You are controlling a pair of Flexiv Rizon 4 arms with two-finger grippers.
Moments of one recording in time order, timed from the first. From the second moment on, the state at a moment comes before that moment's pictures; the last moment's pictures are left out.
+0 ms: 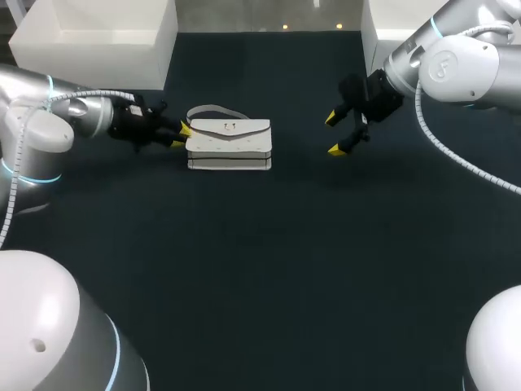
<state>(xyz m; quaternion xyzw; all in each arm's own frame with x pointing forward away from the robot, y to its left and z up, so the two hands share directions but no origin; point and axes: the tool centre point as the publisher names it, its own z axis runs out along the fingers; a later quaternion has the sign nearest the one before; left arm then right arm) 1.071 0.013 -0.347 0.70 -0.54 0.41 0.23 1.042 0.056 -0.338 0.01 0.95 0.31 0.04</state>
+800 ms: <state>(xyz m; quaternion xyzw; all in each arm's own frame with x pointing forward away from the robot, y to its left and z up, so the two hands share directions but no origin) 1.079 -0.001 -0.354 0.66 -0.59 0.35 0.31 1.042 0.056 -0.338 0.01 0.95 0.31 0.04</state>
